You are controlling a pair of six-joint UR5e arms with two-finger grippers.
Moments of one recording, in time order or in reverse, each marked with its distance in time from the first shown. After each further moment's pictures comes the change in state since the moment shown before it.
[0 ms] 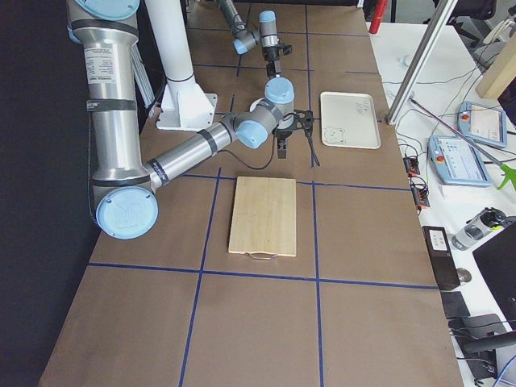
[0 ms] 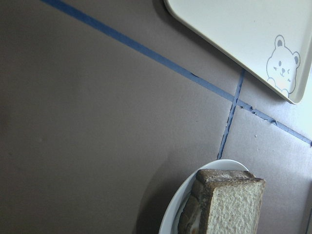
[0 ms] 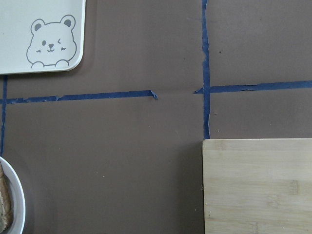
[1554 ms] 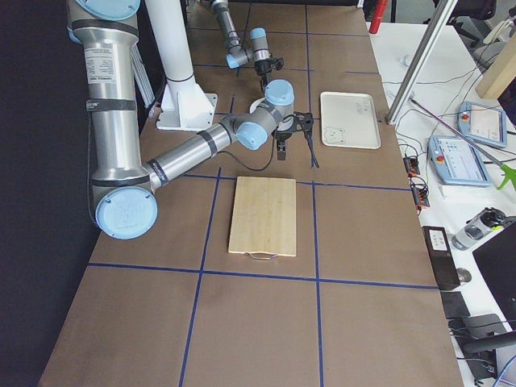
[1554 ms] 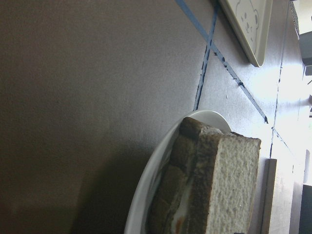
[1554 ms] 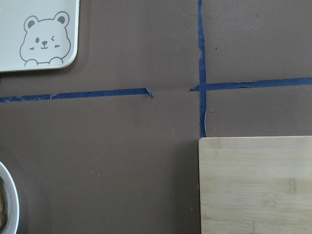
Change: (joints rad) left arm 0.105 -0.073 0.168 -0.246 0.148 -0.015; right arm -0.005 -0.004 -0.008 0.002 -0.004 0.000
